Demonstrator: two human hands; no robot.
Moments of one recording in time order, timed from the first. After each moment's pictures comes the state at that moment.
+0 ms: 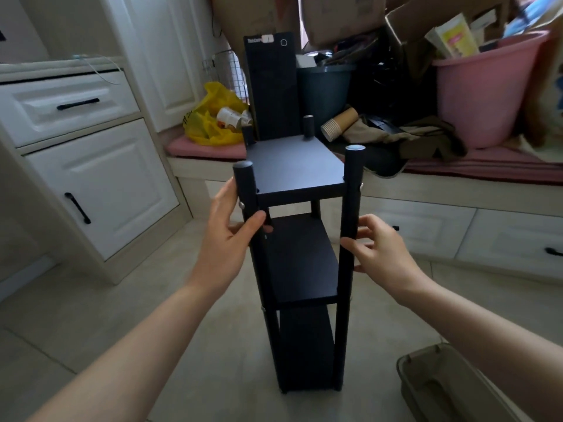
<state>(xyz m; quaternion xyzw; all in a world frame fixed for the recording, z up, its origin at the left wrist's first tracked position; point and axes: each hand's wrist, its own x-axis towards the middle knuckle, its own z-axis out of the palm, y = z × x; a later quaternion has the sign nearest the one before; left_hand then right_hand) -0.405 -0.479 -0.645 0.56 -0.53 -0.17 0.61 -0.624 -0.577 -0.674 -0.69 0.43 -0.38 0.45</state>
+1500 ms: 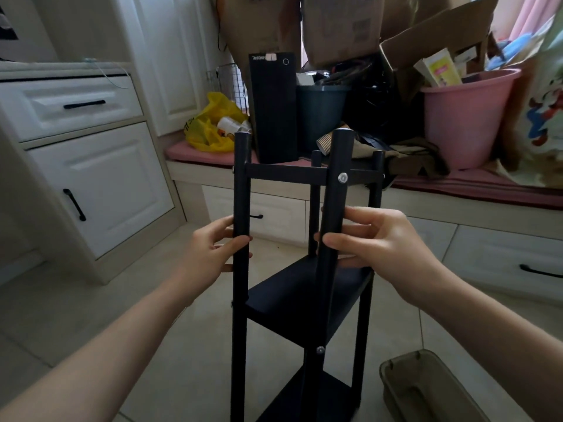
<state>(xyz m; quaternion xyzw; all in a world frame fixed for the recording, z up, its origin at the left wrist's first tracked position) -0.388 -0.445 -0.644 0.61 -0.48 -0.29 0.56 -0.647 -0.525 -0.605 -0.68 0.23 -0.37 0.59</state>
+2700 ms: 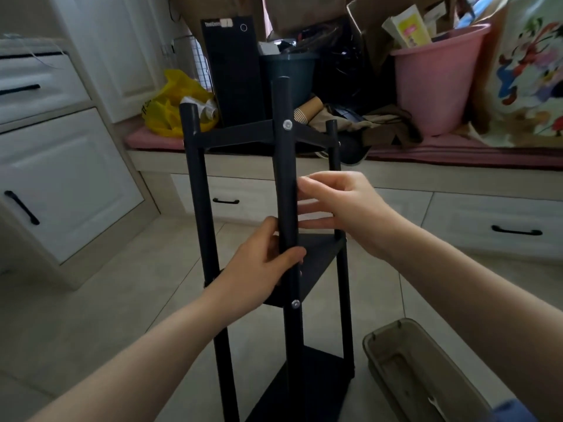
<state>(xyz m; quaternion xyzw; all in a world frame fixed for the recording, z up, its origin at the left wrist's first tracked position) -0.487 -0.473 -0.657 0.58 -0.58 -0.36 0.44 -0.641 -0.573 -0.614 -0.67 0.29 -0.37 0.58</state>
